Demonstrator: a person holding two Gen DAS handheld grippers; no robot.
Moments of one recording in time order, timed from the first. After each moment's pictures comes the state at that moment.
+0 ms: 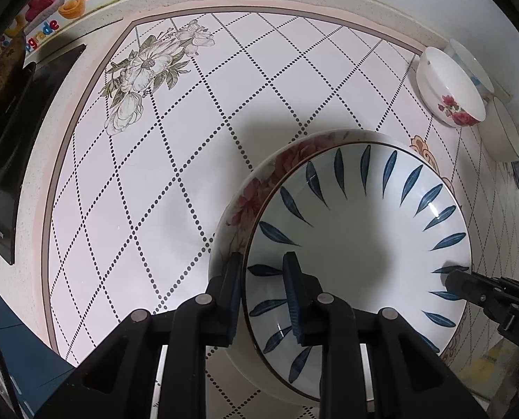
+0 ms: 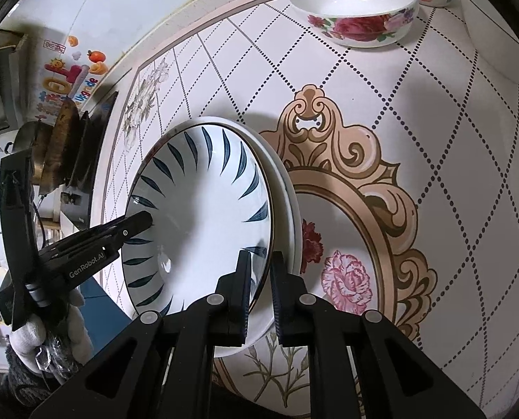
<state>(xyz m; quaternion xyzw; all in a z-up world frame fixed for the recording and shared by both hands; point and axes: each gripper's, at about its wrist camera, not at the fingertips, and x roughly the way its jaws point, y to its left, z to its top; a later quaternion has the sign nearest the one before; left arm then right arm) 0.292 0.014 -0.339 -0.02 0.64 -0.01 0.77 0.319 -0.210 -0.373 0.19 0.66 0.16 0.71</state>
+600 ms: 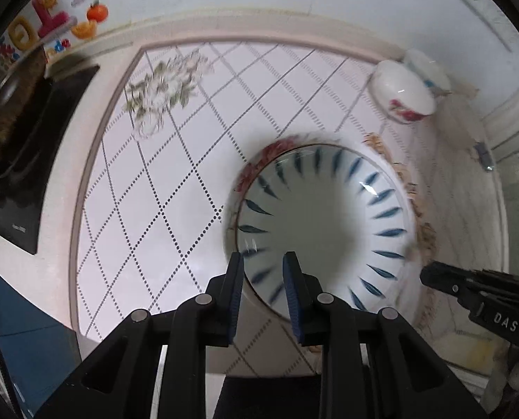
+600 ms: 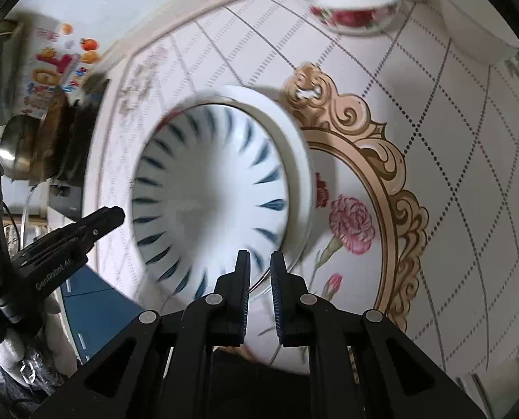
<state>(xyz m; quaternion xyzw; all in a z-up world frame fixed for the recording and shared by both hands) 0.236 0.015 -0.260 -0.01 0.61 -0.05 0.79 0.279 -0.196 -0.328 0.17 0.66 0.13 0.72</state>
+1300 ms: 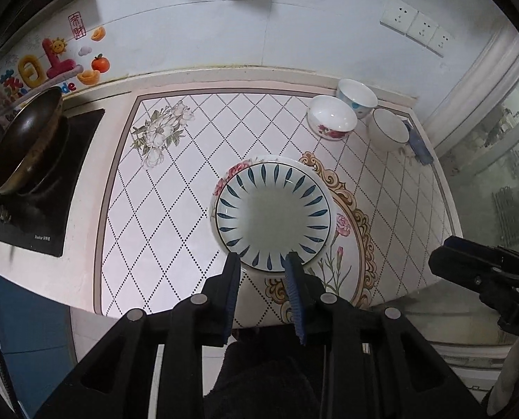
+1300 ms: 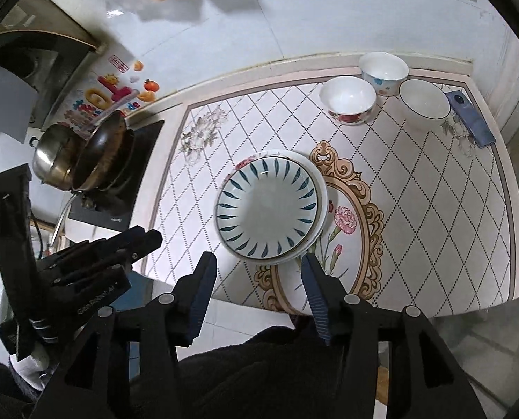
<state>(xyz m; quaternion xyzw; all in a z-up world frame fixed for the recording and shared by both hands) 0.168 0.008 -0.154 -0.01 0.56 -0.09 0.82 0.179 -0.190 -0.147 0.15 0.57 0.12 0.80</state>
